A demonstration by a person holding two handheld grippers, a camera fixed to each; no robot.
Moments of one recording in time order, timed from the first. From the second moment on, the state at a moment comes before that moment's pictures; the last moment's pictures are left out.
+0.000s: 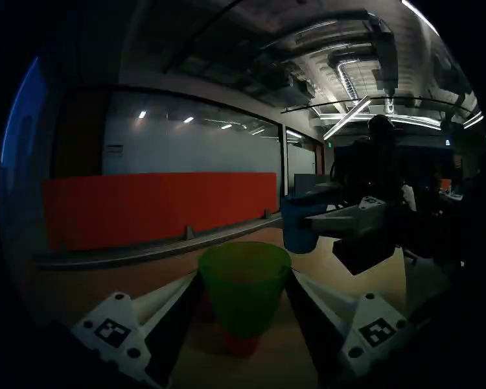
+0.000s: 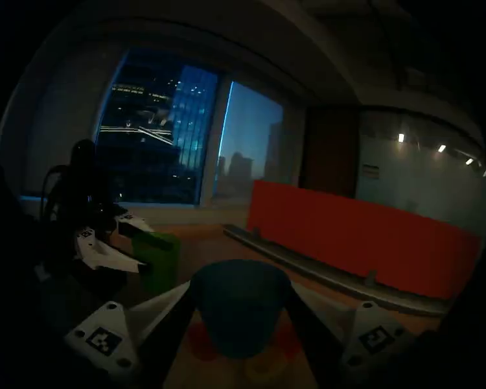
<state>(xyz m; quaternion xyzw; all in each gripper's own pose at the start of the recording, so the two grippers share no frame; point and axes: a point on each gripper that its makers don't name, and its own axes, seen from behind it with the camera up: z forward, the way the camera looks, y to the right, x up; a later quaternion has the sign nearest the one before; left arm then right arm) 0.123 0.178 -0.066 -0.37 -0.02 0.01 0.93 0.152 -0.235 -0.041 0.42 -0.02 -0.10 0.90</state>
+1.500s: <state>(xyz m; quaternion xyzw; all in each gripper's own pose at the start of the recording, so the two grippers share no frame) 0.117 0.194 -0.067 -0.39 -0.02 0.03 0.92 0.215 -0.300 0.005 0.44 0.10 -0.35 0.82</state>
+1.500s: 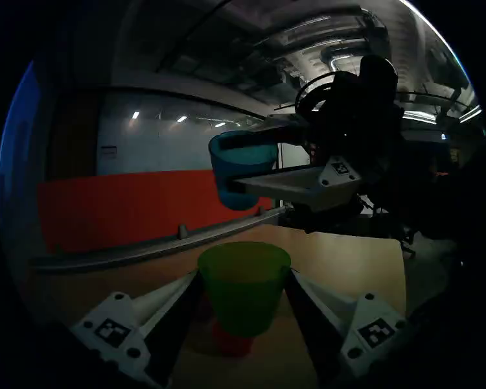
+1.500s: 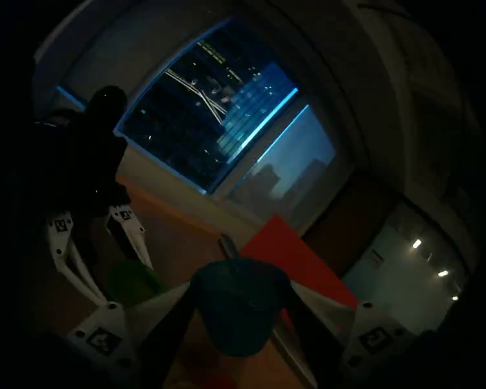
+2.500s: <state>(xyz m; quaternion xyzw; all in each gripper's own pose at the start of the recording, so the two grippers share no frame) 0.123 0.202 -0.062 -0.39 -0.01 0.03 0.92 0.222 -0.309 0.030 0.39 0.17 -0.52 0.74</state>
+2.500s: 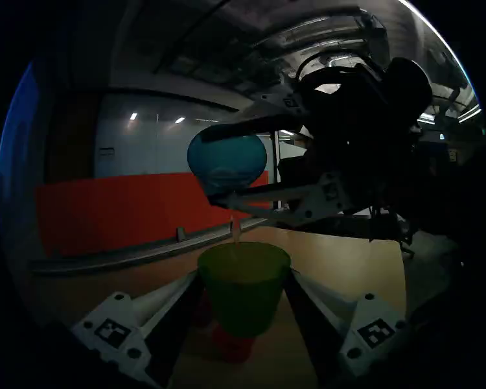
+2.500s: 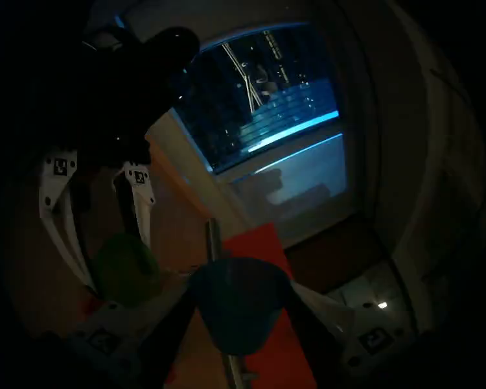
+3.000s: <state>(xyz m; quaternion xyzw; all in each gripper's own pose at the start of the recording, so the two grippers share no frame) 0.126 0.205 -0.065 -0.39 -0.01 0.03 0.92 0.234 -0.307 0.033 0.36 0.19 -0.55 0.72</state>
